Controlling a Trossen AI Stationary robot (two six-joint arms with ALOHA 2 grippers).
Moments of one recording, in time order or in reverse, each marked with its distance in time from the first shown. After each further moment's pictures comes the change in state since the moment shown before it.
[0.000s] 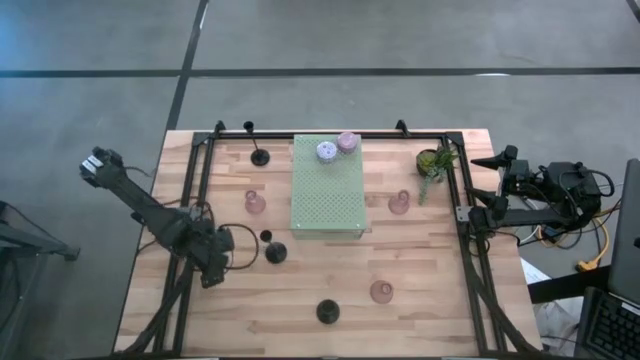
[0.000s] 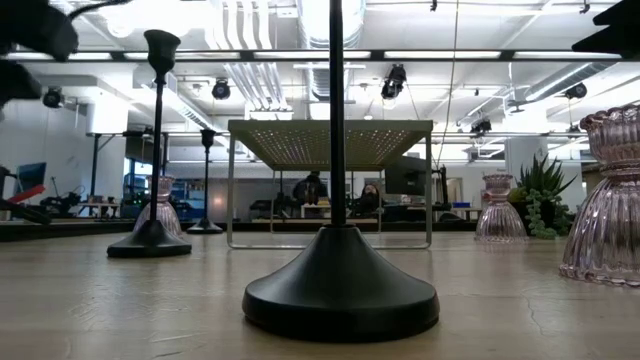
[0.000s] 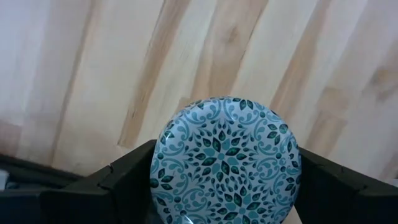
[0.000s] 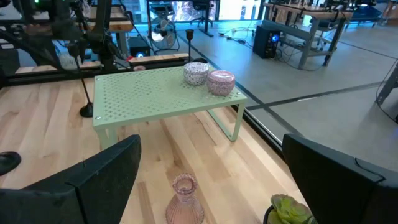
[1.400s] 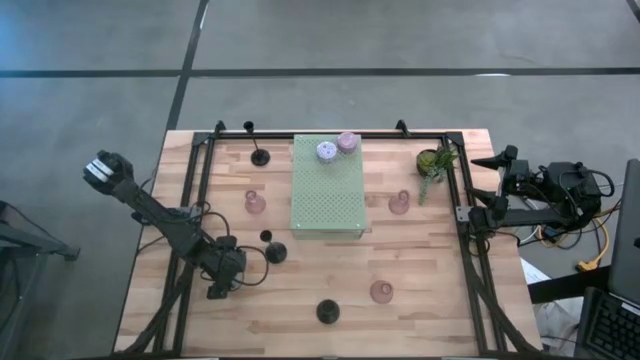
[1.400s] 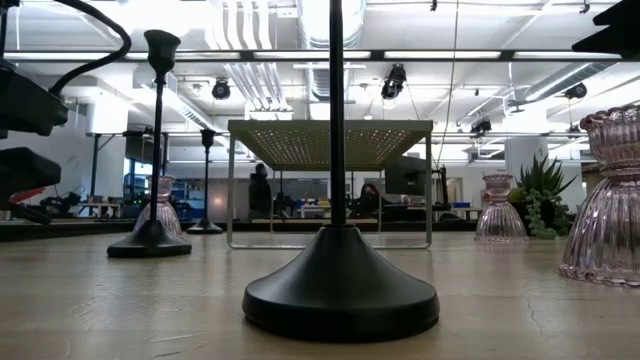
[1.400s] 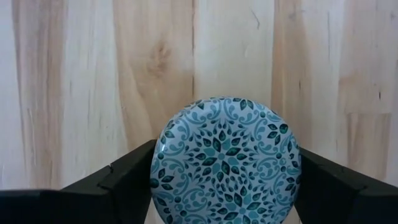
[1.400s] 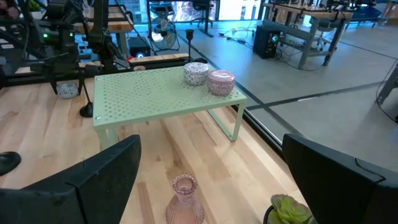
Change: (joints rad) left arm -0.024 0.182 -0.350 0.634 0.021 0.326; right arm 0.000 0.000 0.000 0.000 0.000 0.000
